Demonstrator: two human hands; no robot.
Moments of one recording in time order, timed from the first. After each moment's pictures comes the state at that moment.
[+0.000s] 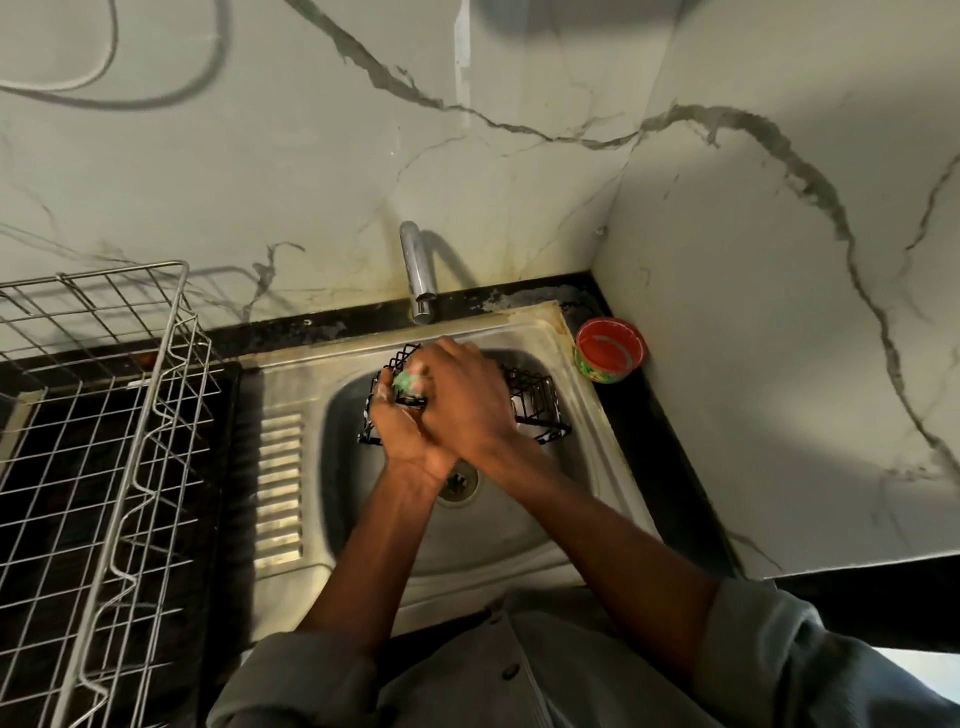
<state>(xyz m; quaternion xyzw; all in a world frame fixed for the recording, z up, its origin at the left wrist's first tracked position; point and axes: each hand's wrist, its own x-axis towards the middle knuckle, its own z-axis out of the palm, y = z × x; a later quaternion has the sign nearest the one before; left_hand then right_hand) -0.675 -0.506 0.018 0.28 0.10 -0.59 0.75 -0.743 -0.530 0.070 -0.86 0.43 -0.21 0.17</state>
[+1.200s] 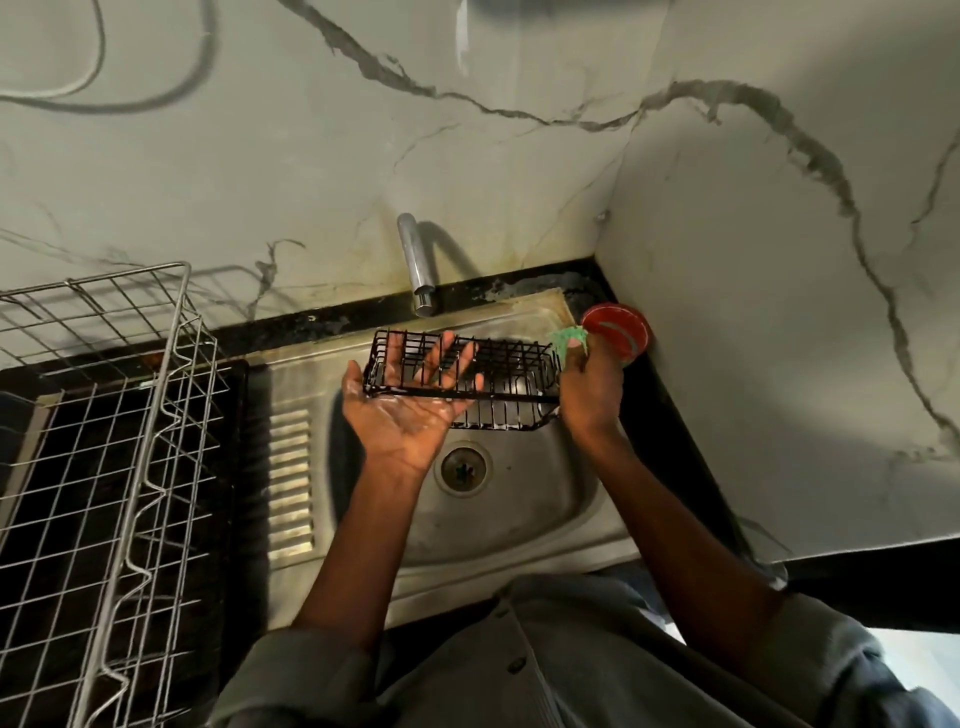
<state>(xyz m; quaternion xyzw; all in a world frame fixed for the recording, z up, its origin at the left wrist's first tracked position) -0.652 -0.495 0.023 0.21 0.04 -0.65 0.73 -0.843 -0.580 0.022 -0.57 0.68 -0.35 0.30</state>
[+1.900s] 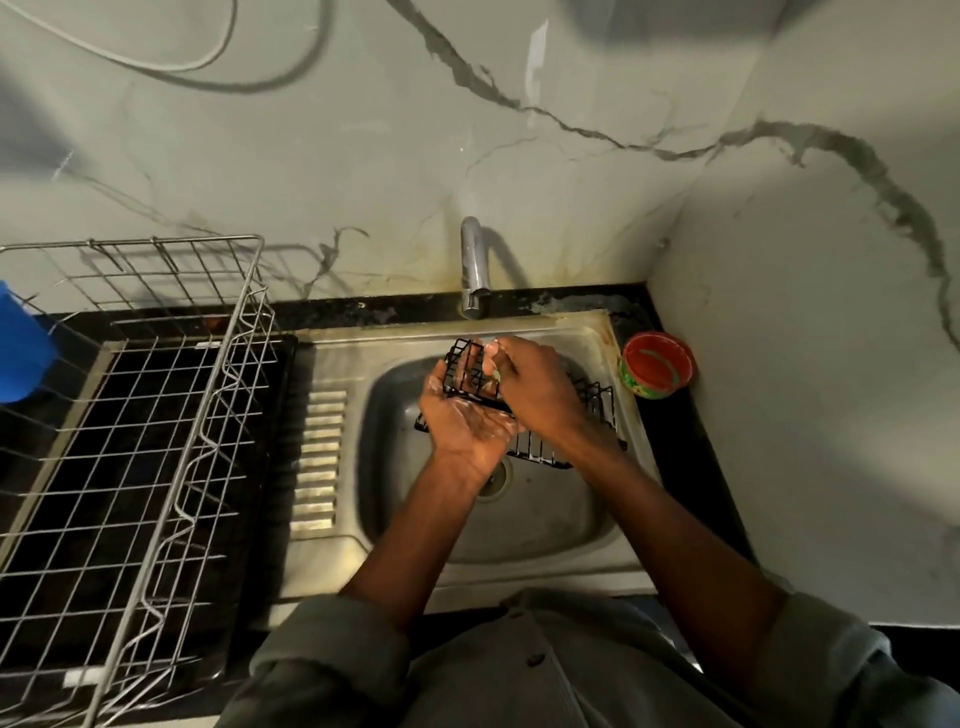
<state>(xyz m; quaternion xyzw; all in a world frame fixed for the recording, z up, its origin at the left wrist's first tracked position) -0.686 -0.496 0.035 0.28 0.07 -0.62 0.73 -0.762 -0.559 0.071 -0.80 0.43 -0.20 0.36</state>
